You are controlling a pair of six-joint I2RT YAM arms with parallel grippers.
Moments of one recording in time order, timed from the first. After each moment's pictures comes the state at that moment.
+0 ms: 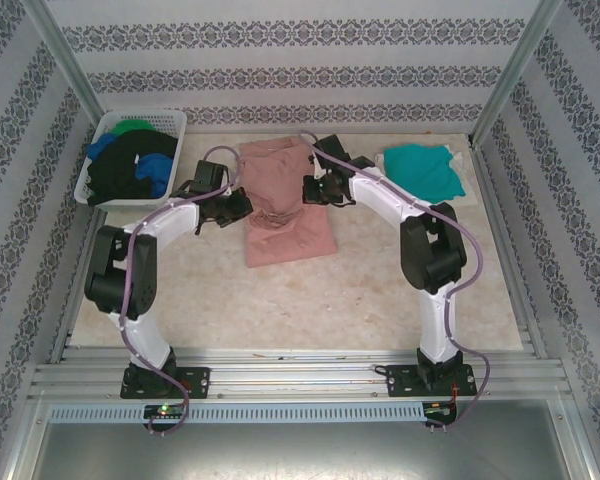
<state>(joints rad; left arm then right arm) -0.19 1.82 1.21 -0.30 0.38 -0.63 0.45 2.11 1.75 -0.66 -0.20 0.42</state>
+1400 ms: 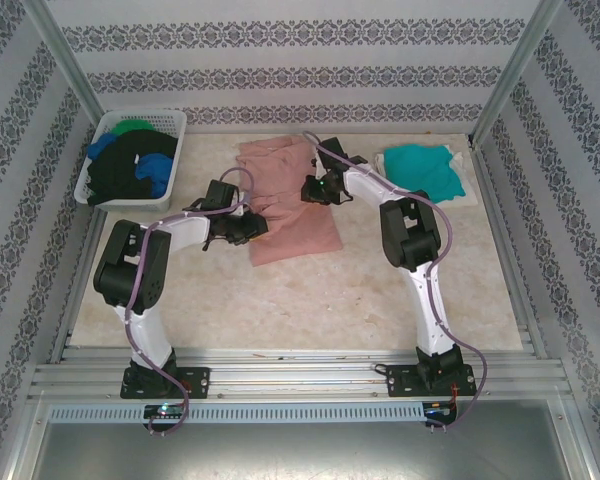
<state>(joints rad) -0.26 1.84 1.06 -0.16 0.50 -0.64 0.38 2.40 1.96 -0.64 -0.32 0.45</state>
